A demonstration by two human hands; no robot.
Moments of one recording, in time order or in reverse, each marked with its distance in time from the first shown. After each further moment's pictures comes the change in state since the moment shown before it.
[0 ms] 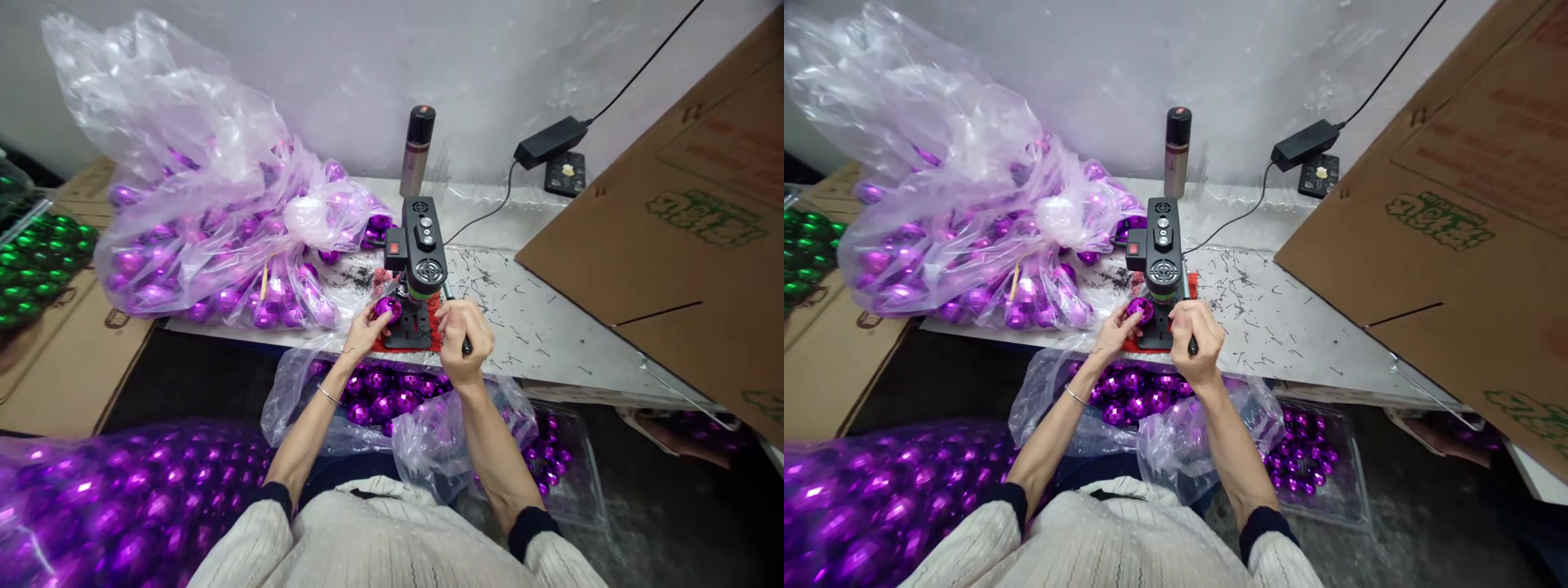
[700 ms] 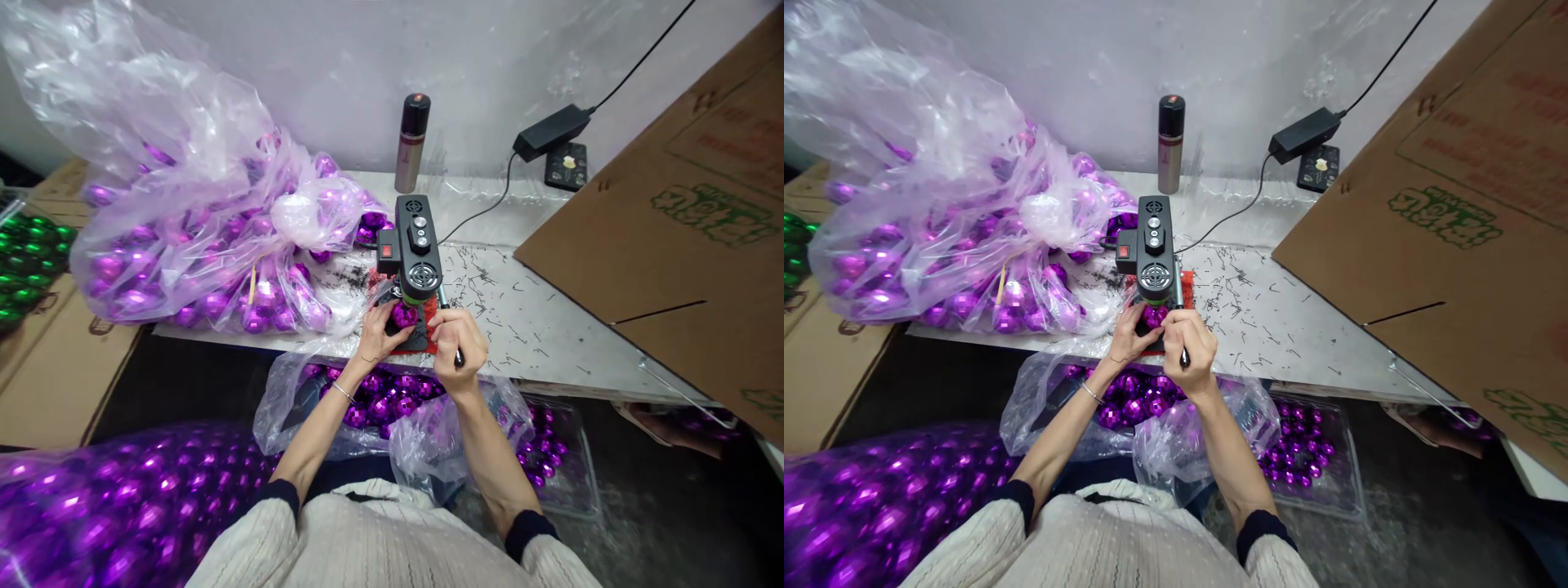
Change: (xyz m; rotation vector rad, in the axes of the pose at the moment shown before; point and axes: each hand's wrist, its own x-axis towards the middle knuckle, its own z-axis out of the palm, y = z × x) left_hand 0.009 -0.024 0.021 0.736 0.051 0.676; right_hand -0.007 0.003 -0.003 -0.010 -0.038 -0.030
